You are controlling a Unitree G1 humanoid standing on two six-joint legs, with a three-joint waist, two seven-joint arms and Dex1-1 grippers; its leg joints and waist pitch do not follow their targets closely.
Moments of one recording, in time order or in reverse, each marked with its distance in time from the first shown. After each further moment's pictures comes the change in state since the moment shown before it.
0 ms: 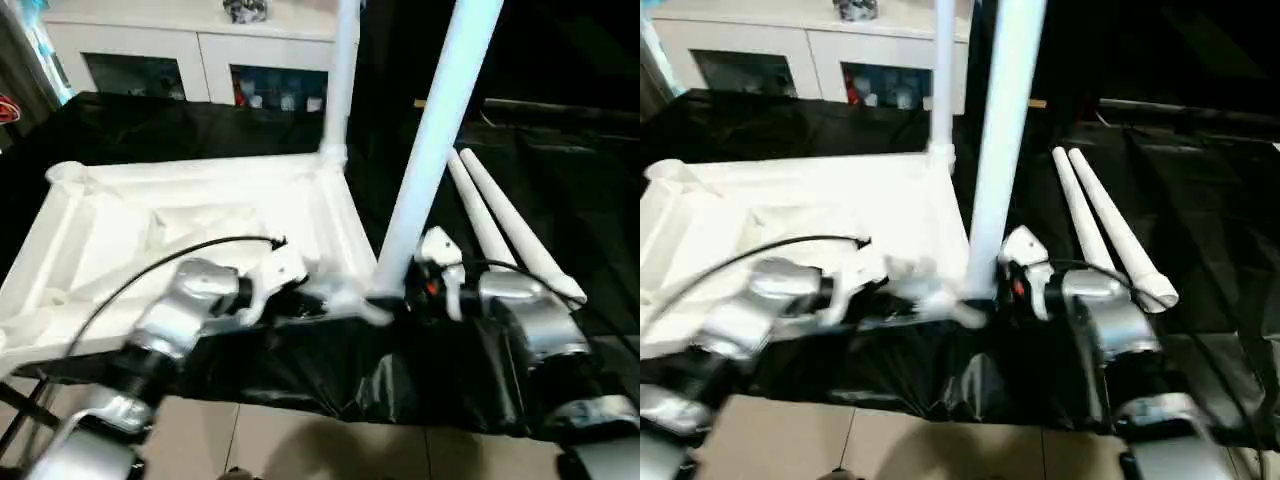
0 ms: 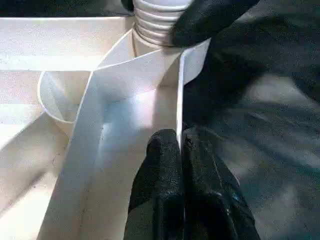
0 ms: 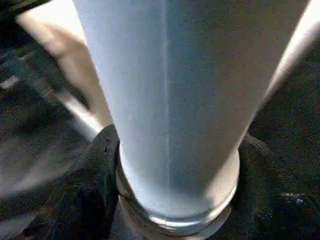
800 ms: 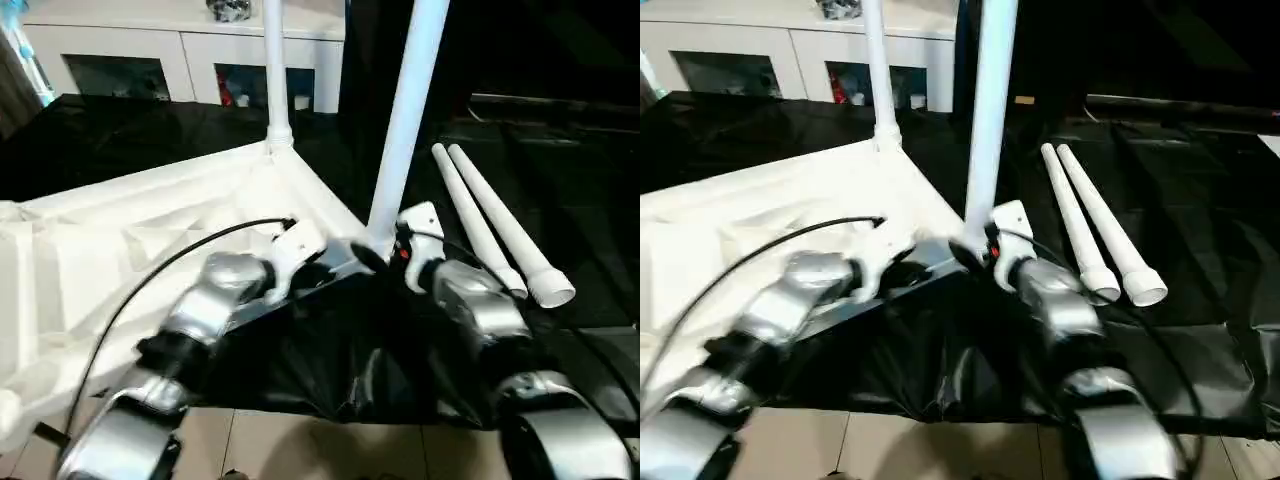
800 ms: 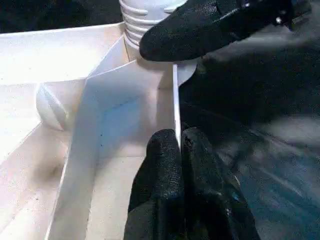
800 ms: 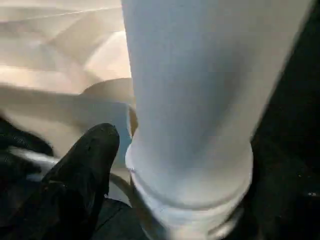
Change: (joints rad) left arm -0.013 -0.020 0.017 0.016 0.011 -0.011 0.044; right arm -0.064 0.056 -0.031 0.141 0.001 -0.120 -0.093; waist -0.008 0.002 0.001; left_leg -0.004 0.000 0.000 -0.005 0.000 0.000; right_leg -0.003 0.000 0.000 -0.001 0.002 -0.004
